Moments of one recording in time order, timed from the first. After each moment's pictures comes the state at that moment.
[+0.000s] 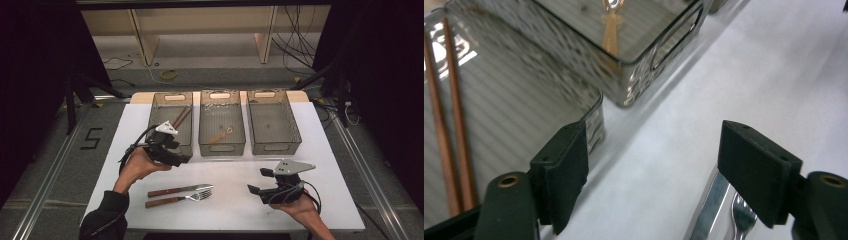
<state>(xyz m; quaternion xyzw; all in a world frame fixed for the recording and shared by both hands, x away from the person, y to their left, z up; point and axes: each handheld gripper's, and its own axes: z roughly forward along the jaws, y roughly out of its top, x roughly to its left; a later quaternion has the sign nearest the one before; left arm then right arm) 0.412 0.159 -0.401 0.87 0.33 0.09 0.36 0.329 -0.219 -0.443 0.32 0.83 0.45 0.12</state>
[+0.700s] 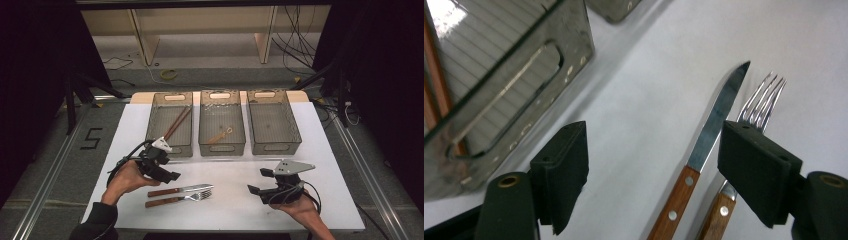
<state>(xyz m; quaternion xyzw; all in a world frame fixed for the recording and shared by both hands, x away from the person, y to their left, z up) 0.389 0.177 -0.426 0.90 0.32 0.06 0.28 0.329 -0.219 -0.443 0.32 0.83 0.45 0.12</state>
